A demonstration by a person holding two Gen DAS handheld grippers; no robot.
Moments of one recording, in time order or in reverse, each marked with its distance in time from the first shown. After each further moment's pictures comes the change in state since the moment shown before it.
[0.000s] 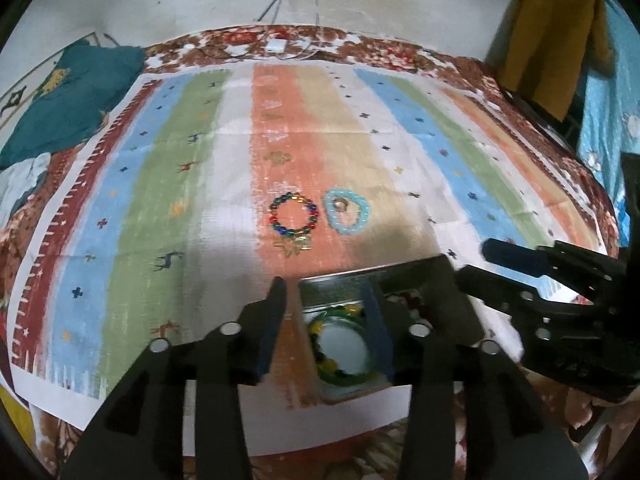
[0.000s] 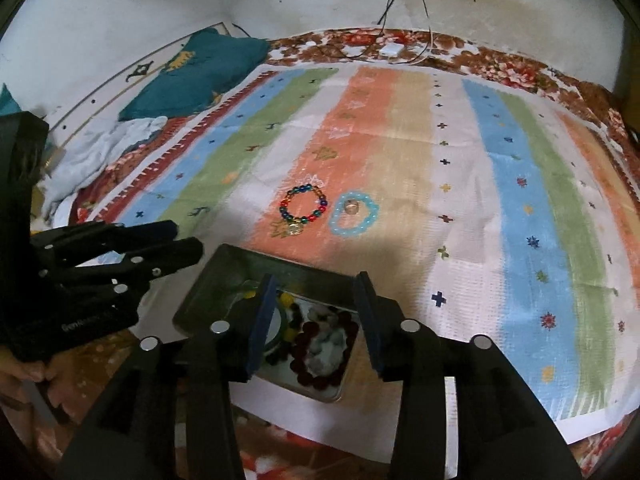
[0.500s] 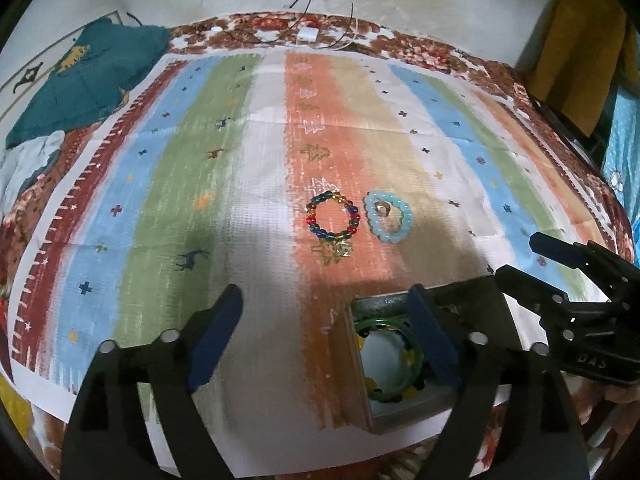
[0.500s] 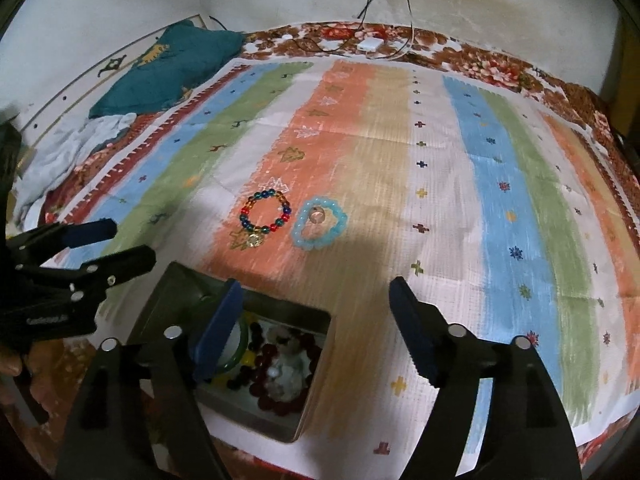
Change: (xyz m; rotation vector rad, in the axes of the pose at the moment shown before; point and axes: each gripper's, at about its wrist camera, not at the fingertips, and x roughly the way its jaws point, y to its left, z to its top) left arm 0.021 0.030 0.013 -0.070 0.039 0.042; right arm 0.028 -0.017 0.020 0.005 0.032 -0.093
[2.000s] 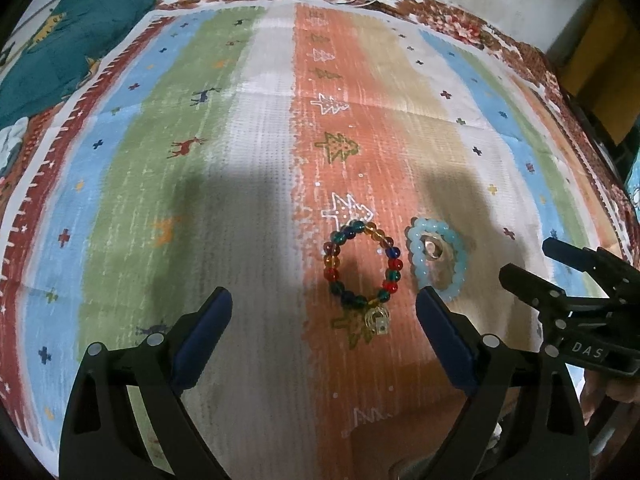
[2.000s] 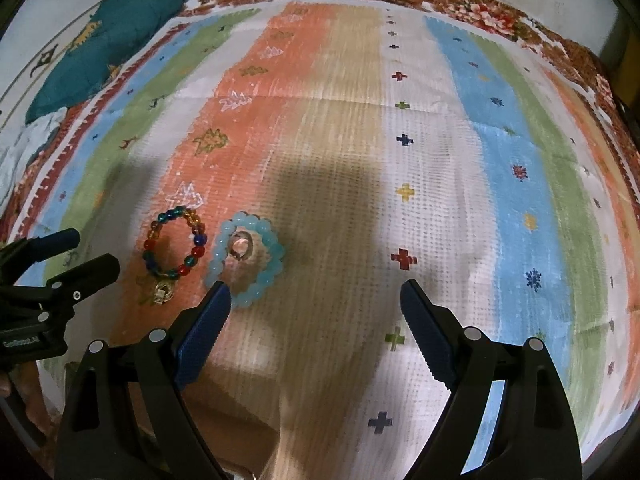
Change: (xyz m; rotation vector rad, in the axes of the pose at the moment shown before) left arm 0.104 0.022 0.064 -0.043 0.160 -0.003; right arm 0.108 -0.040 0.060 0.074 0.207 -0.091
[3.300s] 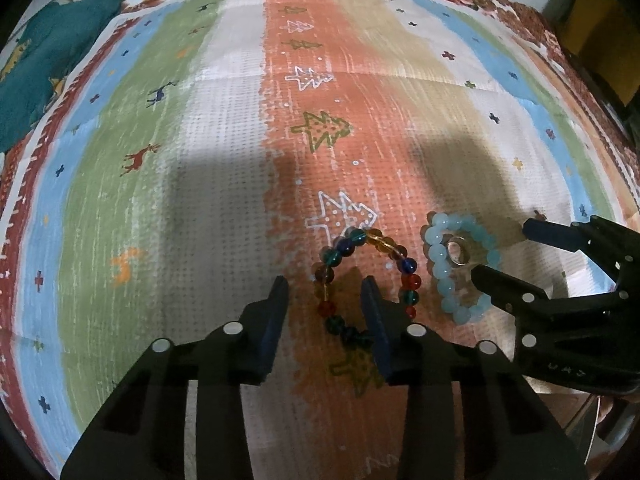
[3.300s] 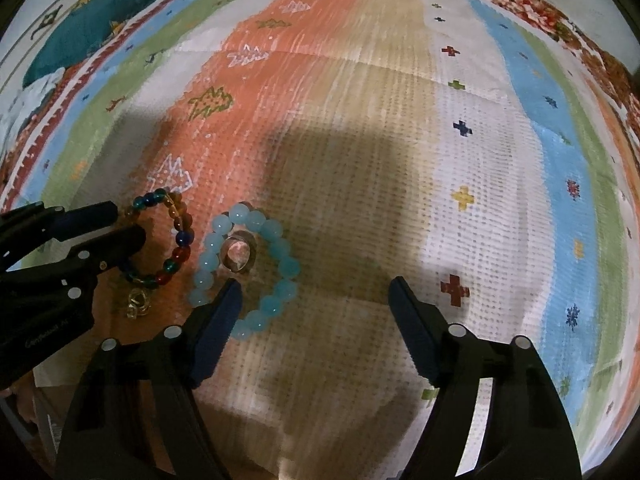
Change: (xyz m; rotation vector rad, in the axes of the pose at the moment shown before) left arm 0.047 -0.014 0.016 0.112 0.075 0.040; right arm 0.053 0.017 0.016 -0.092 0.113 0.016
